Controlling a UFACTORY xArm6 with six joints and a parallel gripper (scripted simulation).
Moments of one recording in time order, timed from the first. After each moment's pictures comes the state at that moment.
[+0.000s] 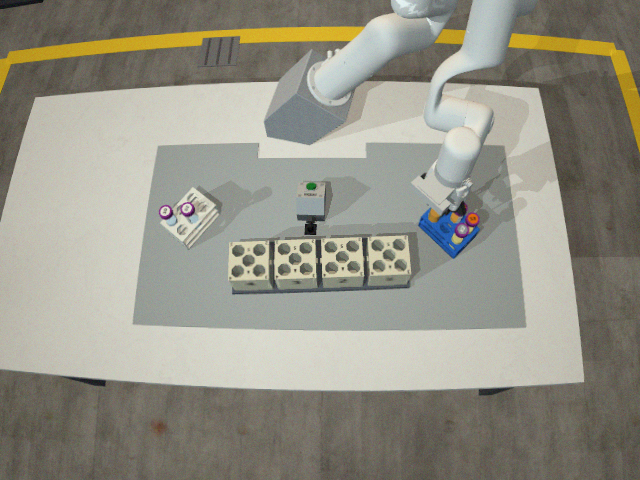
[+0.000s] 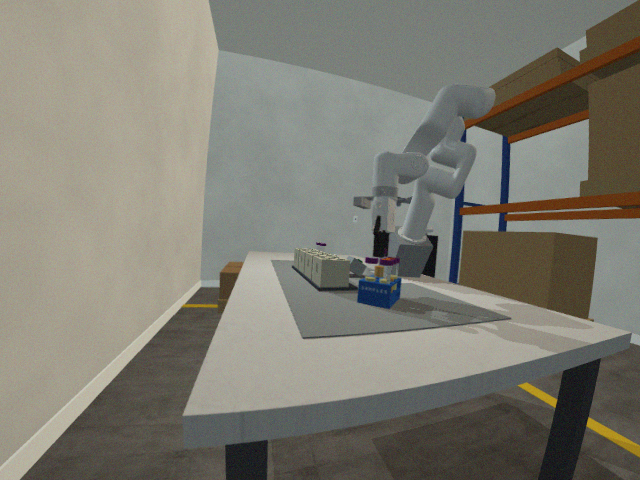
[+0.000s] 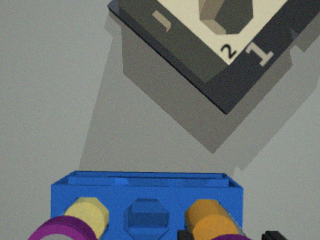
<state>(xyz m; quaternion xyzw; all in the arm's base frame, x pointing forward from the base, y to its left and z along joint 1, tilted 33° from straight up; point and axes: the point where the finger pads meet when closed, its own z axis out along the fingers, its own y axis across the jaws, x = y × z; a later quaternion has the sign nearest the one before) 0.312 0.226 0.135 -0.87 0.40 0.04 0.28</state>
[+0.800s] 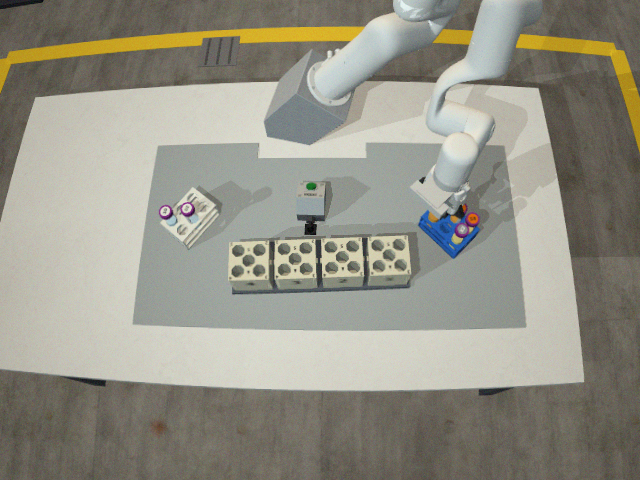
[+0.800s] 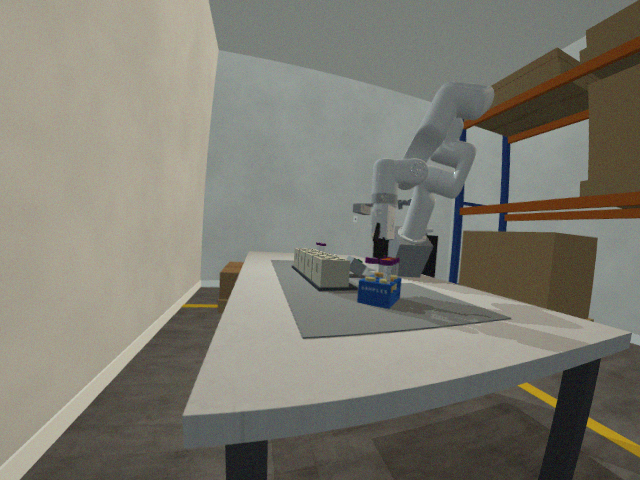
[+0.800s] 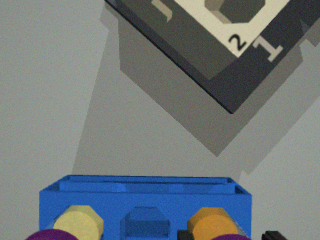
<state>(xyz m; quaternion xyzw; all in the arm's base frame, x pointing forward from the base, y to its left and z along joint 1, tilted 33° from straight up) 0.315 0.236 0.119 -0.87 0.40 0.04 0.28</state>
